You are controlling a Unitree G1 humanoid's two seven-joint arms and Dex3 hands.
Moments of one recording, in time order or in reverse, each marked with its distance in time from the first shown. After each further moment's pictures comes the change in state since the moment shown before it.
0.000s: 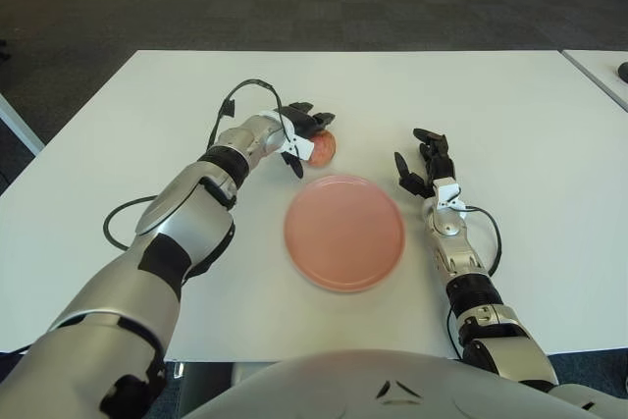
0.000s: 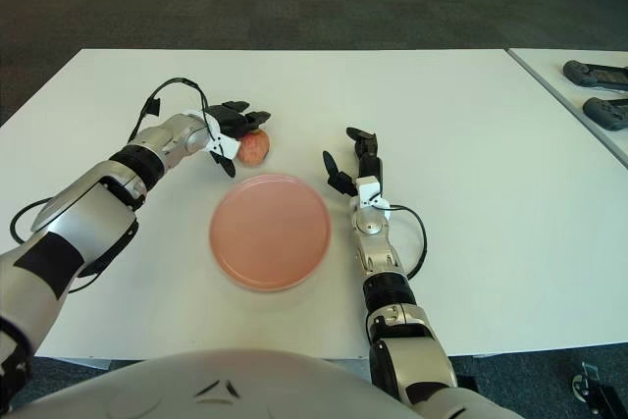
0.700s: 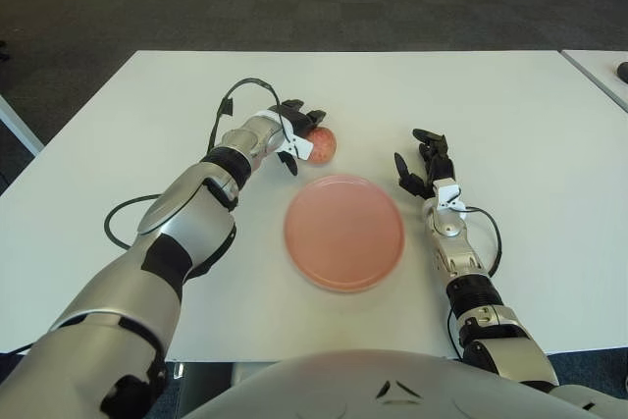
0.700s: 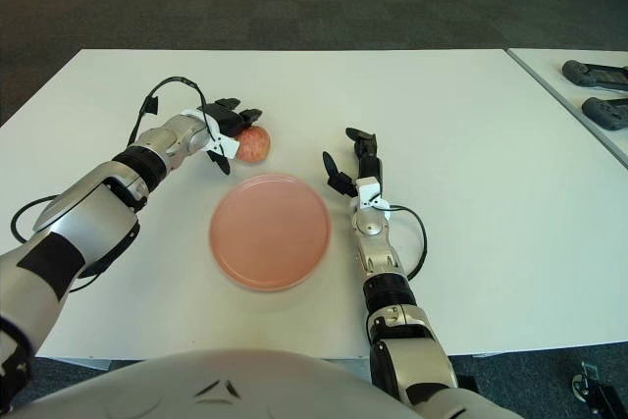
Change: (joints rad) left arm 0.000 -0.004 -0.036 0.001 0.034 0.092 0.015; right arm 0.003 0.000 -0.004 0.000 0.000 -0.003 0.002
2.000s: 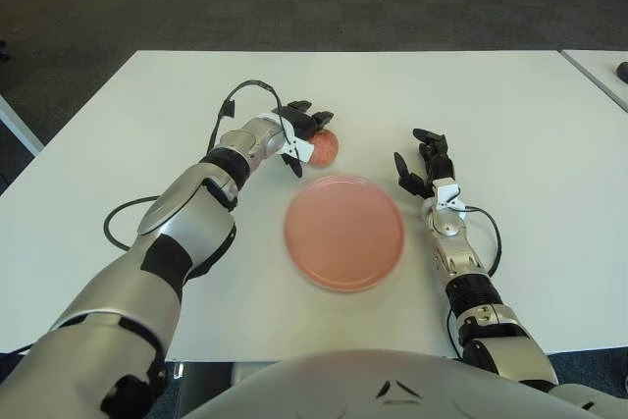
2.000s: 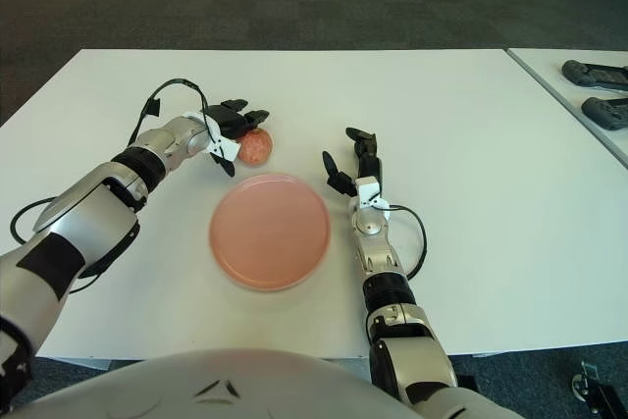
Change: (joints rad) left arm 0.012 -0.034 0.015 0.068 -0.023 -0.060 0.132; right arm -0.009 0.000 0.002 0.016 -0.001 0.000 -0.009
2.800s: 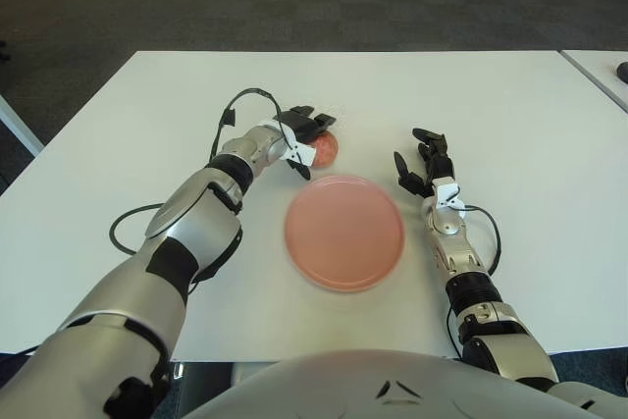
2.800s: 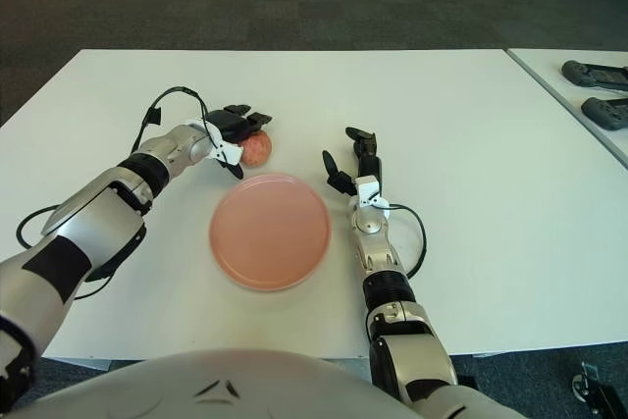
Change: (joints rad) left arm 0.008 -0.012 0.027 0.018 -0.033 -0.055 0.016; right arm -0.008 -0.004 -0.003 0.016 0.000 -0.008 0.000
